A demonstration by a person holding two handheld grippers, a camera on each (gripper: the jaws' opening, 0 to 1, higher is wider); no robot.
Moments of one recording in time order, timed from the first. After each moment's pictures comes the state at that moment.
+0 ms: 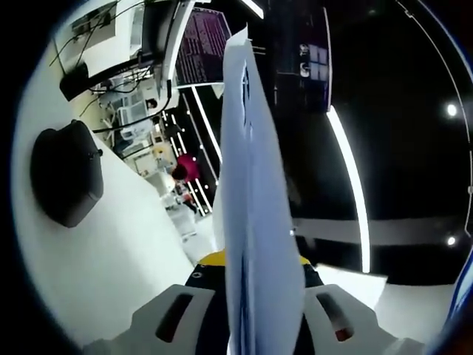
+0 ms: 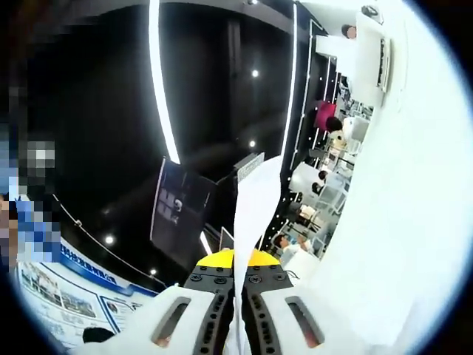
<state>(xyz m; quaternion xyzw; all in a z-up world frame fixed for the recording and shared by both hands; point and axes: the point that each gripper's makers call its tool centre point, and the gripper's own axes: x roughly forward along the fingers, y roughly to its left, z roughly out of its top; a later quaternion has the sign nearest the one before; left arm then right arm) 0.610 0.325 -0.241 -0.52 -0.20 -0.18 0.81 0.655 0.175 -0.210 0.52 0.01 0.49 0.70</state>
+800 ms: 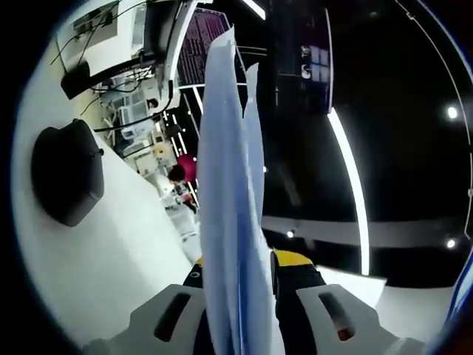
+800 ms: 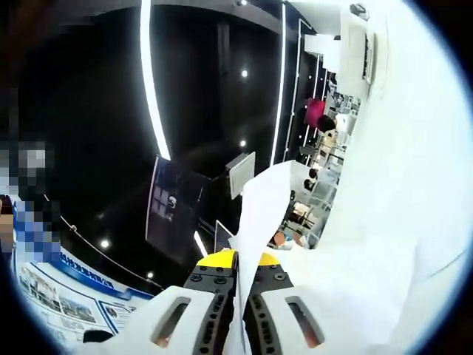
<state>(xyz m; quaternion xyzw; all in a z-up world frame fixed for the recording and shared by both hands) 0.611 0.327 -0.240 -0.53 -0.20 -0.18 0.81 0.640 0.186 -0.234 0.53 0.03 0.47 0.70</state>
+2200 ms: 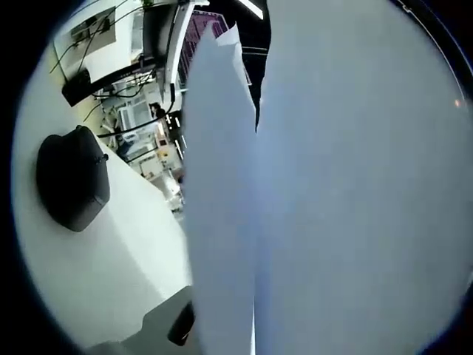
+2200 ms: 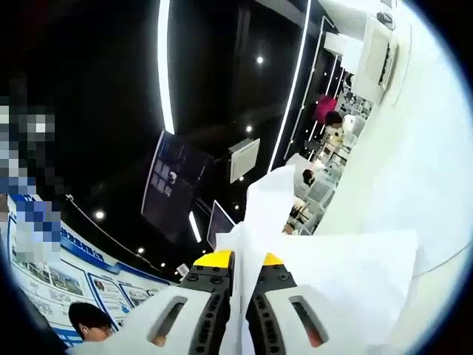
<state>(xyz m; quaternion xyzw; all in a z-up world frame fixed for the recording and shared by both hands) 0.613 0.329 -0.246 -0.51 -0.19 -0.17 0.82 0.623 0.196 -0.244 0.47 0.03 0.49 0.73</state>
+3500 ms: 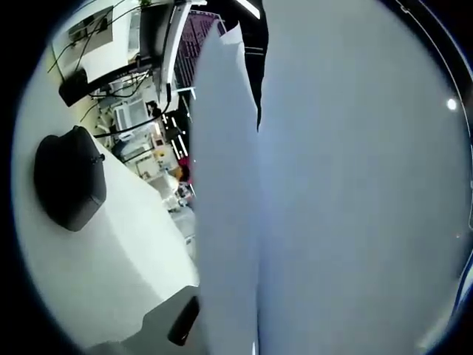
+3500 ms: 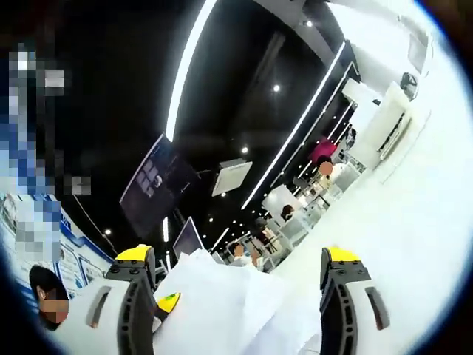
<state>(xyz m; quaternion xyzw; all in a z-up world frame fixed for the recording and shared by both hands) 0.611 0.326 -0.243 -0.51 -0.20 -0.18 0.82 0.656 0.122 -0.238 0.37 -0.04 0.43 0.82</state>
